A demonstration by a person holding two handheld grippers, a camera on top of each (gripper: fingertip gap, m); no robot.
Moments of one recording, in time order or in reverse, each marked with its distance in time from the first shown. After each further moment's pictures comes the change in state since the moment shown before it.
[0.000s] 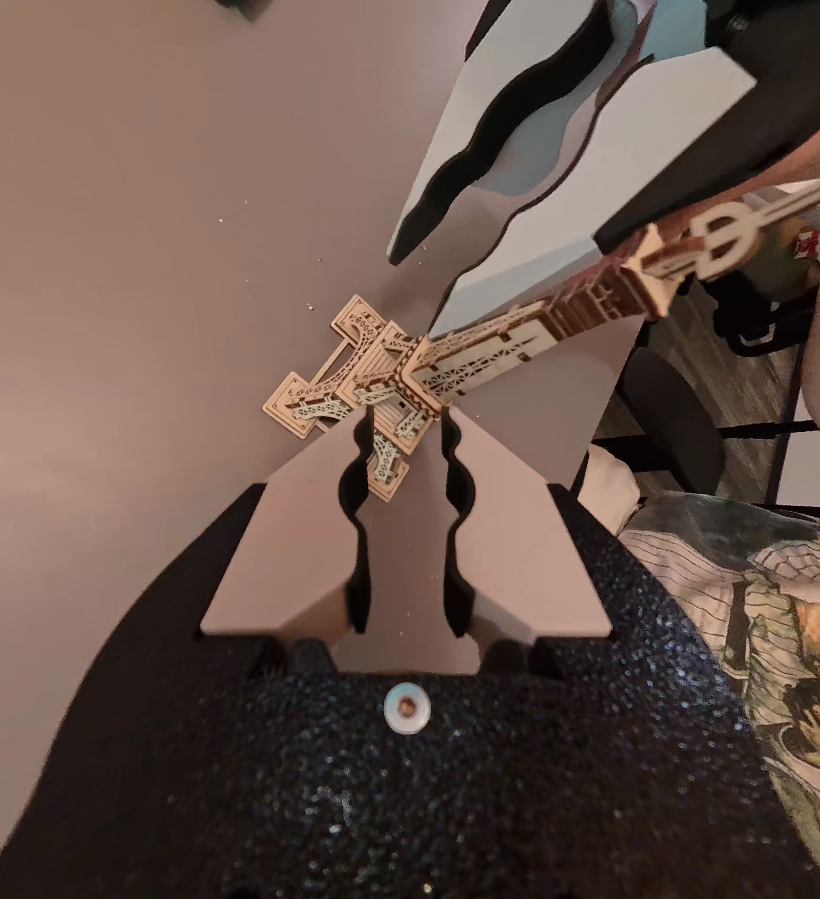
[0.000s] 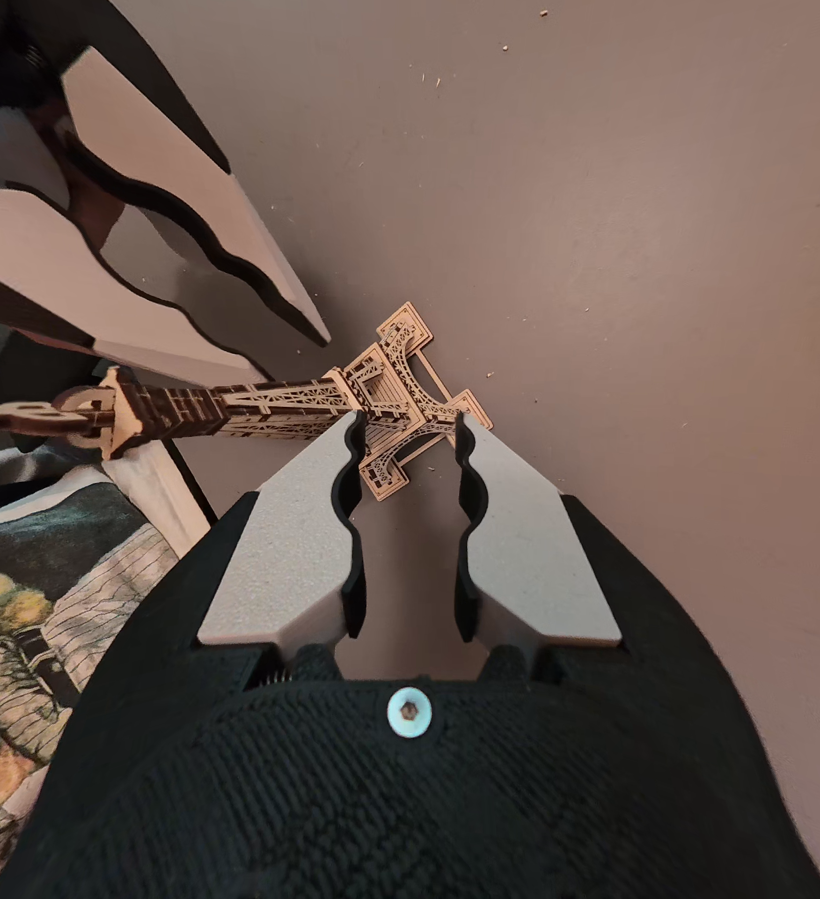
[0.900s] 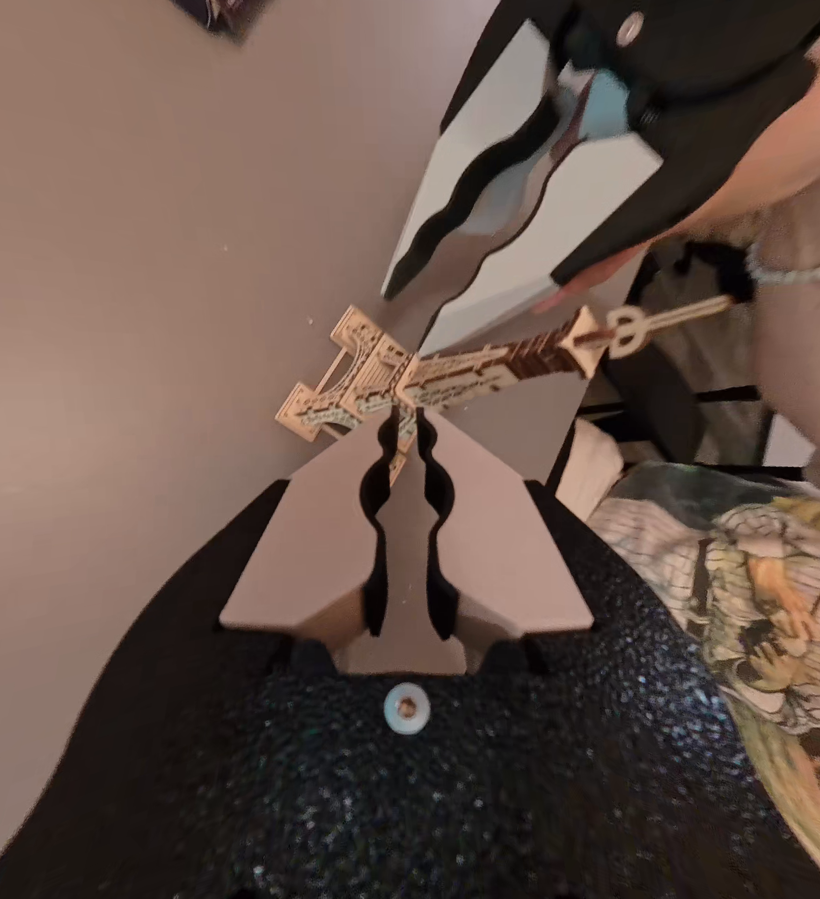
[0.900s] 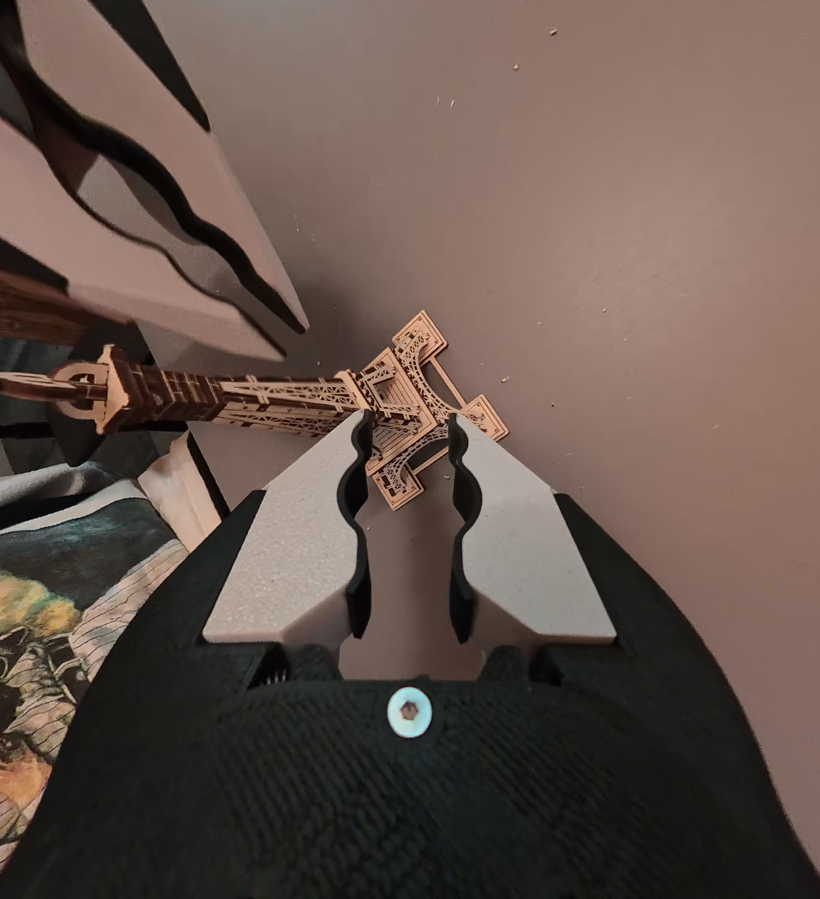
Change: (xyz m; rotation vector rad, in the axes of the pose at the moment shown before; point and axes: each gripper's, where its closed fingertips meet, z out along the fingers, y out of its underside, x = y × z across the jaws) left arm 0.003 -0.018 -0.020 -0.079 0.032 0.031; right arm -0.004 0.000 0.001 0.070 -0.073 0.037
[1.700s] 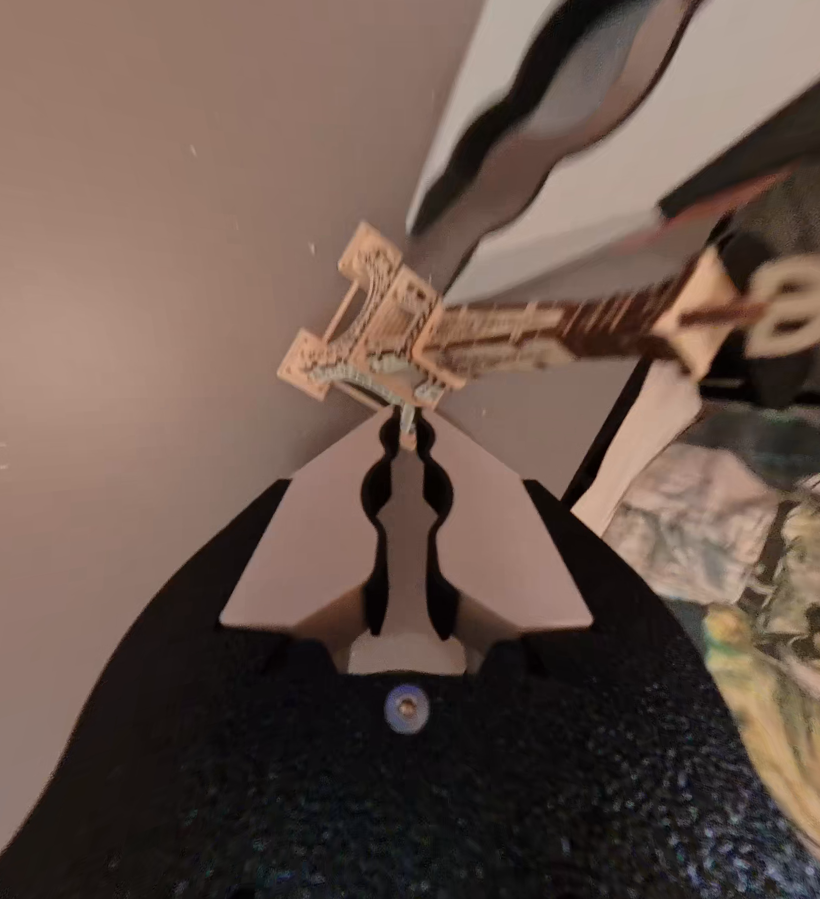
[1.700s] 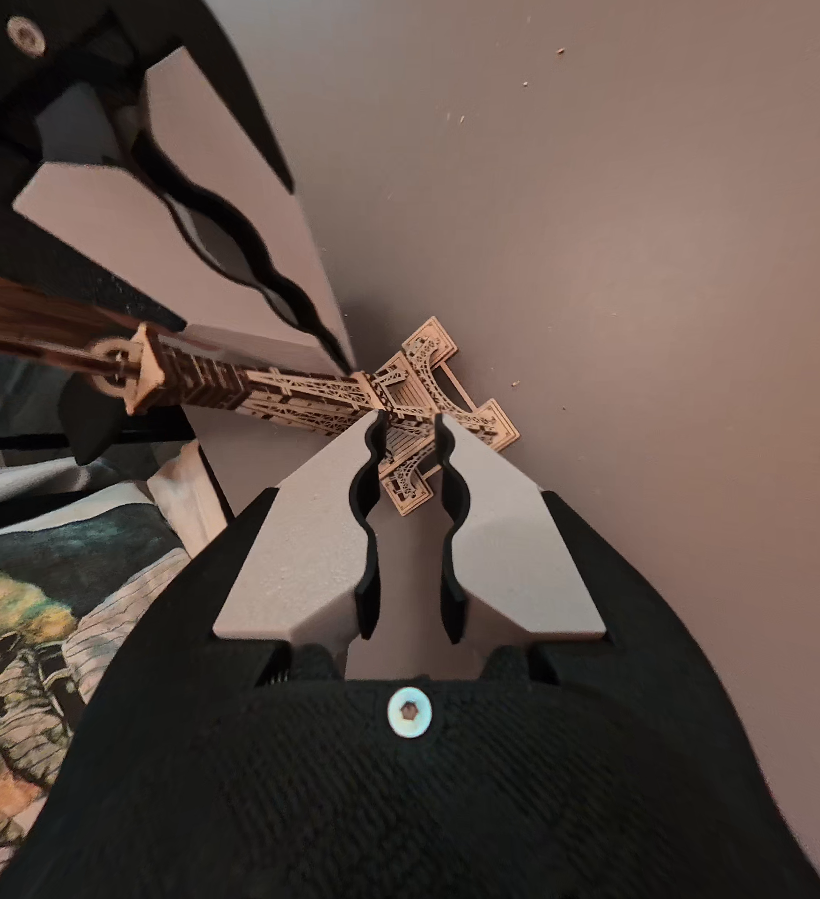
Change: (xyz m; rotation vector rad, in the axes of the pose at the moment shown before) left arm -0.010 0.032 0.021 -0.244 -0.102 0.052; right arm -0.005 0.000 0.000 0.039 0.000 0.000
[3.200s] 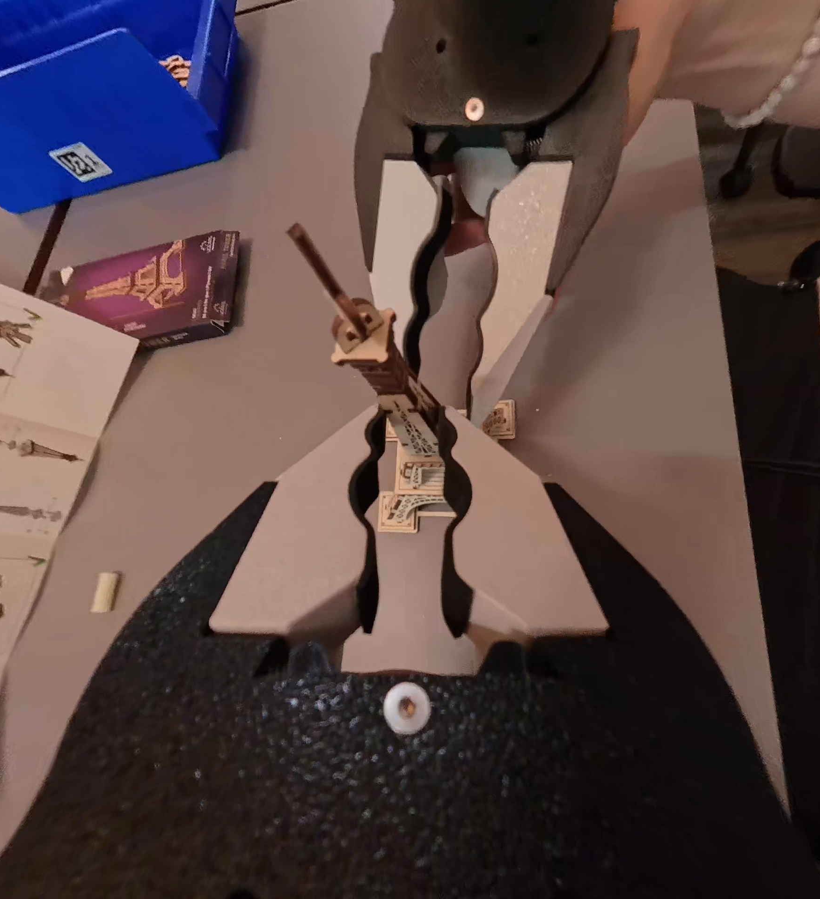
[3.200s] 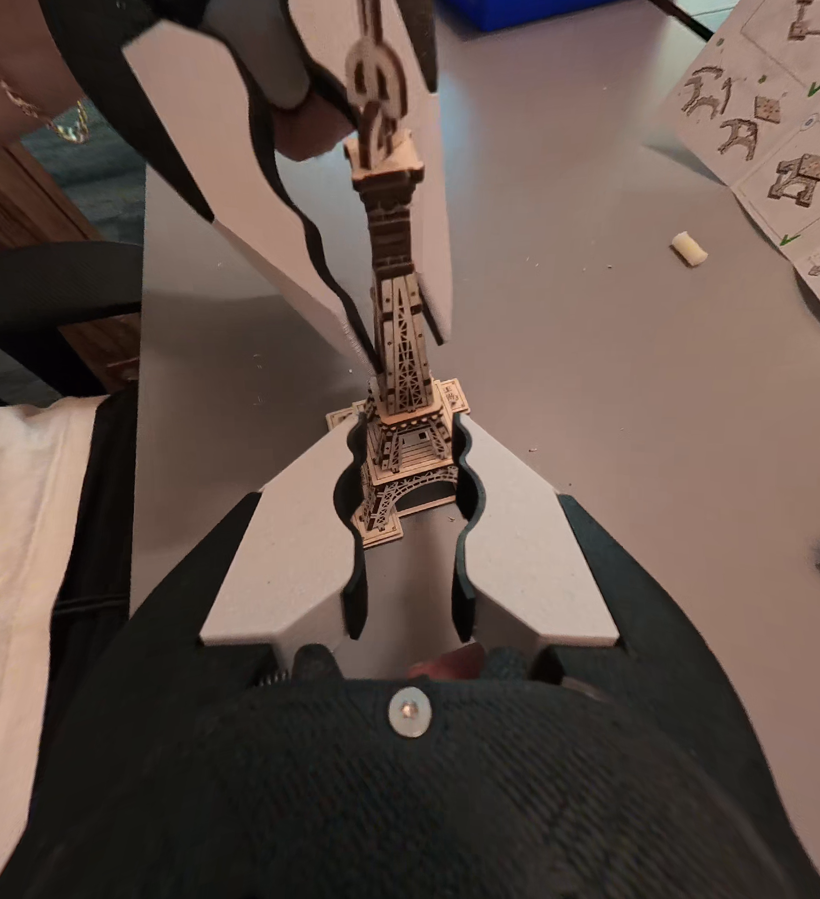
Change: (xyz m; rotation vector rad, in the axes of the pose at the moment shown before) left arm 0.034 -0.038 -0.016 0.443 -0.237 0.746; right arm -0.027 0.018 0.001 0.358 0.047 -0.533
